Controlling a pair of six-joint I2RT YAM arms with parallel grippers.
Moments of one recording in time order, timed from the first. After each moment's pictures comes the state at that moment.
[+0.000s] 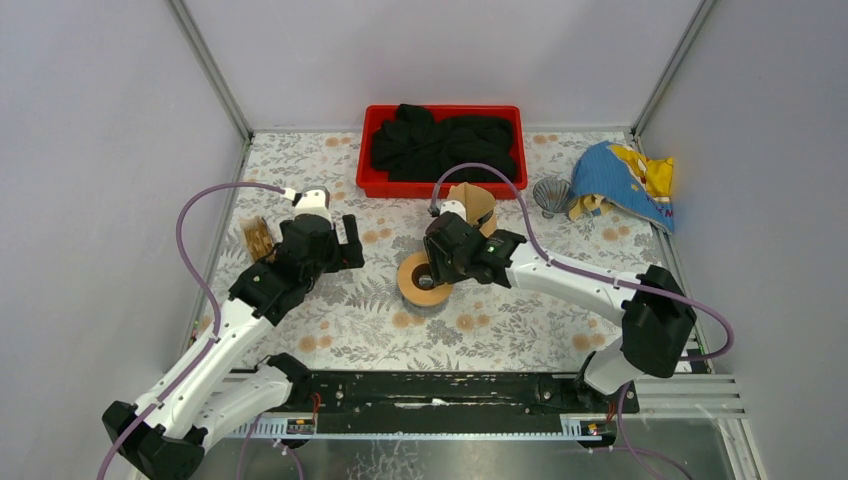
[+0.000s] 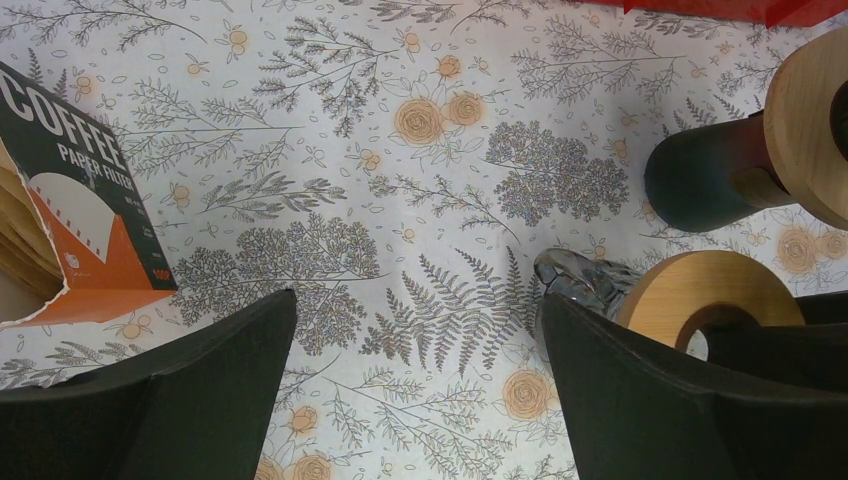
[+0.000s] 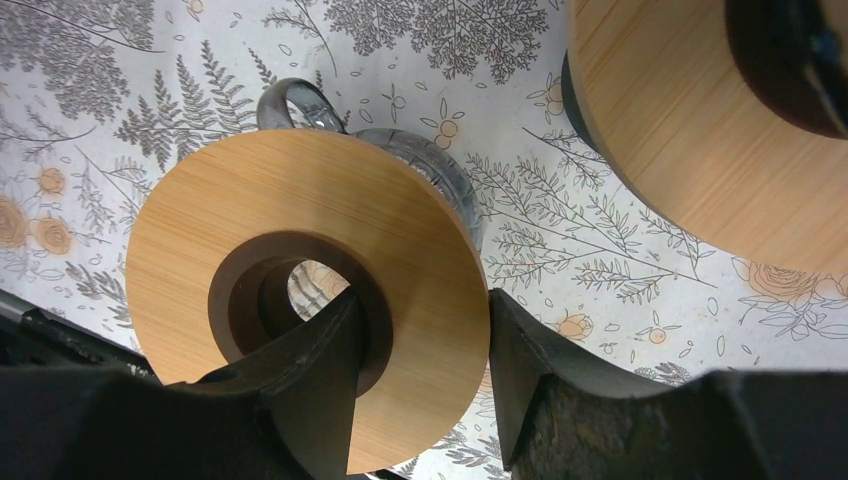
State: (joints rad) left arm -0.54 0.87 0.87 -0.64 -0.35 -0.43; right arm 0.95 1.54 1.17 -0.56 0.22 0.56
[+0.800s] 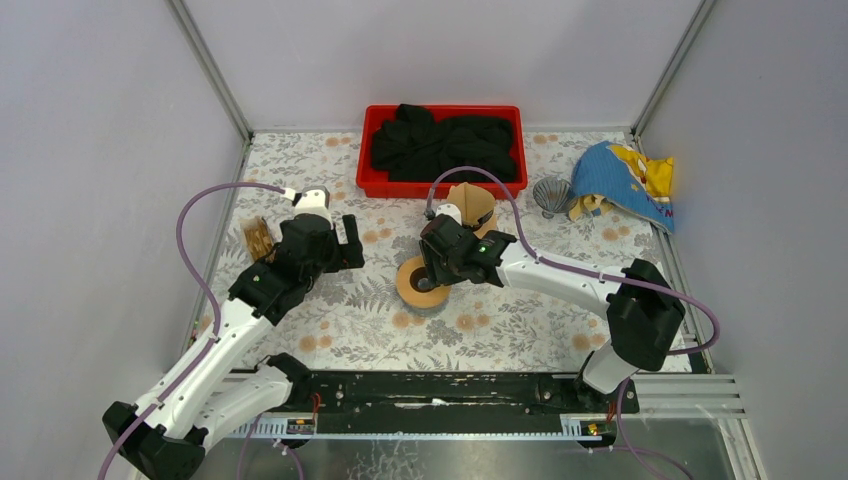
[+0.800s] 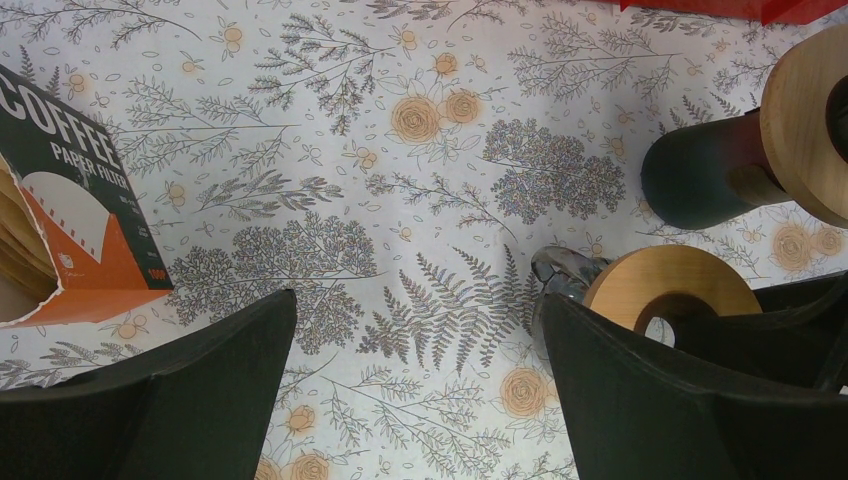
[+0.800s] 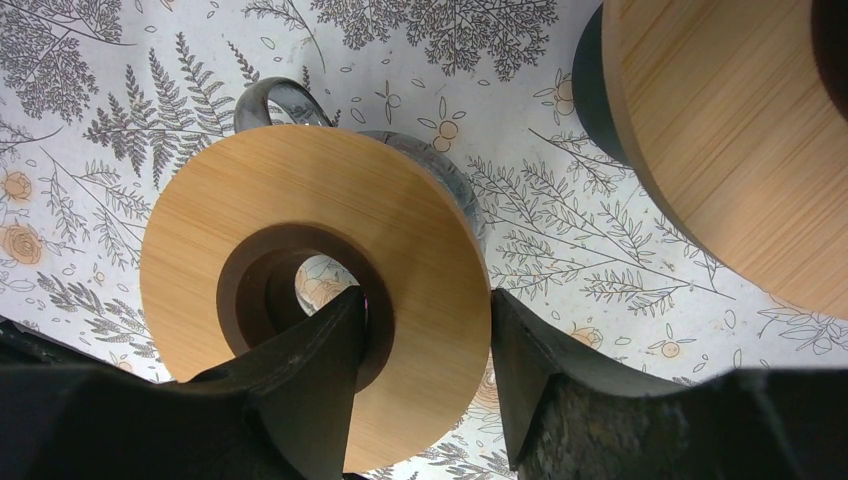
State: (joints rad) left arm -0.53 0.86 0.87 -0.64 -0.34 -0.43; right arm 0.95 1.61 1.17 -0.54 0.22 0.56
